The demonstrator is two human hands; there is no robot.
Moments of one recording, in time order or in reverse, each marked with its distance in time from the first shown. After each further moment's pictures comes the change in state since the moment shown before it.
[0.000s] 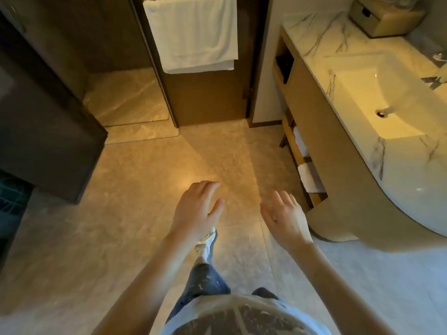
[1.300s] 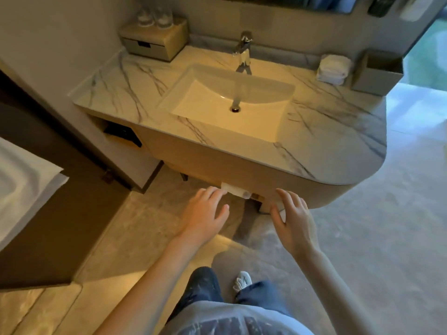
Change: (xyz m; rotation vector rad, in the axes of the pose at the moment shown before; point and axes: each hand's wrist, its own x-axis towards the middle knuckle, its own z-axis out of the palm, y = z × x) left_hand 0.411 0.079 0.078 -0.051 -0.526 0.905; right_hand 0.173 0.075 -0.035 -0.053 0.722 0.900
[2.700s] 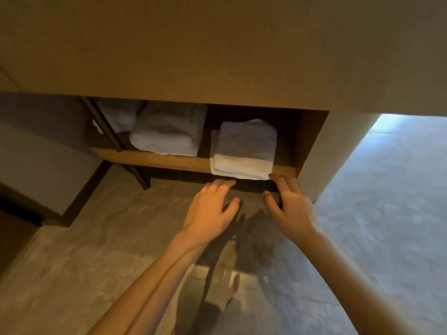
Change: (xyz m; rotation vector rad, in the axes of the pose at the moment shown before) left_hand 0.144 -0.327 0.474 -0.048 0.008 0.247; right_hand 0.014 0.280 0.532 -0.097 0.084 0.127
